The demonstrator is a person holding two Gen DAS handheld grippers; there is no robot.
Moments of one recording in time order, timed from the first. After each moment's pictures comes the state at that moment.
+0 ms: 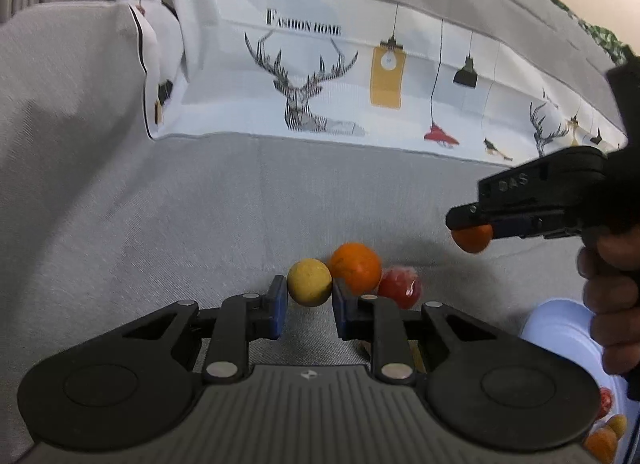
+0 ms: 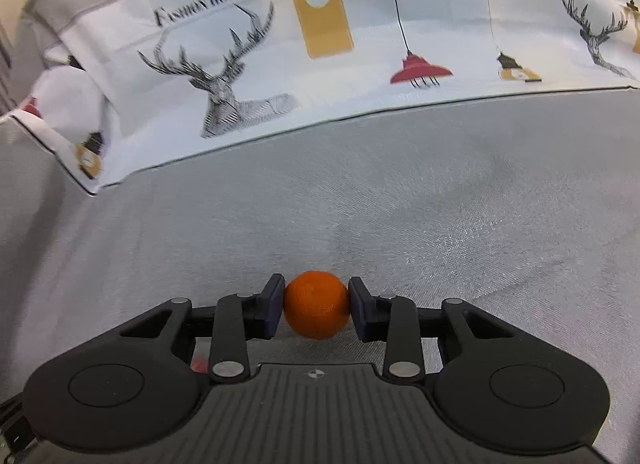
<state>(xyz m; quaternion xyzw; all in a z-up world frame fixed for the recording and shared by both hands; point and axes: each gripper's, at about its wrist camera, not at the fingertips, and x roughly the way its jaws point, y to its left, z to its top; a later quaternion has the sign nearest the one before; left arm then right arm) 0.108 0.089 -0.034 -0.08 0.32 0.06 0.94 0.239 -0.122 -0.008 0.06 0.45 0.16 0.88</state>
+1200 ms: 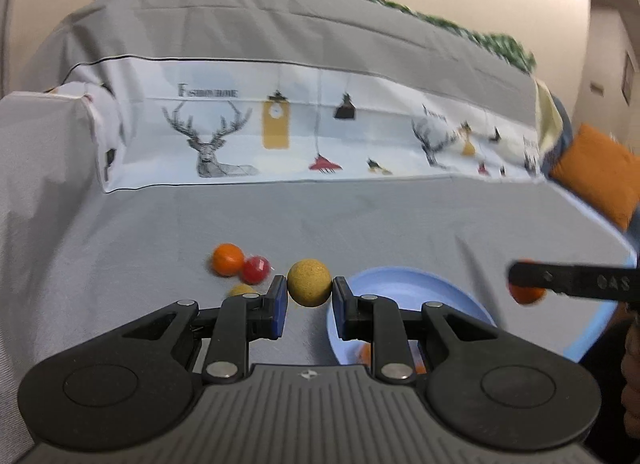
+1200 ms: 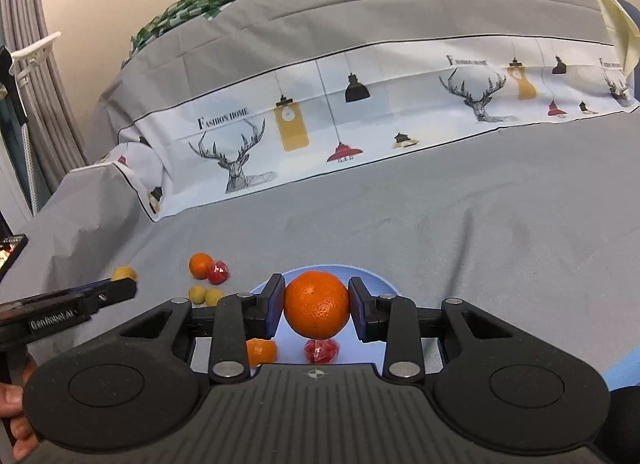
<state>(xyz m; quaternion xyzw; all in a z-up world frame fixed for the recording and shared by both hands) -0.016 -0.005 0.032 -0.04 0.26 -0.04 0.96 0.002 -0.270 0.070 0.08 0.31 0.15 0.93</state>
